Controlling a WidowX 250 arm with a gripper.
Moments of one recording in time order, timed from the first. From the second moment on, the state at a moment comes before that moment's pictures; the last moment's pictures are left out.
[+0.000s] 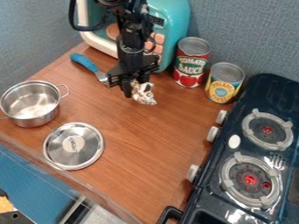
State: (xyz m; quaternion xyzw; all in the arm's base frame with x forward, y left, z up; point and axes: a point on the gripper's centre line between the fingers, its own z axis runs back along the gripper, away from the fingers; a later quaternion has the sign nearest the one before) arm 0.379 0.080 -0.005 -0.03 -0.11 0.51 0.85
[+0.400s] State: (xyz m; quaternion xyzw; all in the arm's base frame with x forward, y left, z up) arm 0.391 0.094 -0.022 -0.02 -0.10 0.51 0.85
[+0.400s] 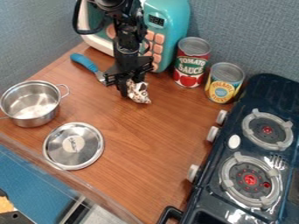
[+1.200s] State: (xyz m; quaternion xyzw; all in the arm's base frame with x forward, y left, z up) arm 0.384 0.100 -0.012 -0.03 -0.09 0.52 0.85
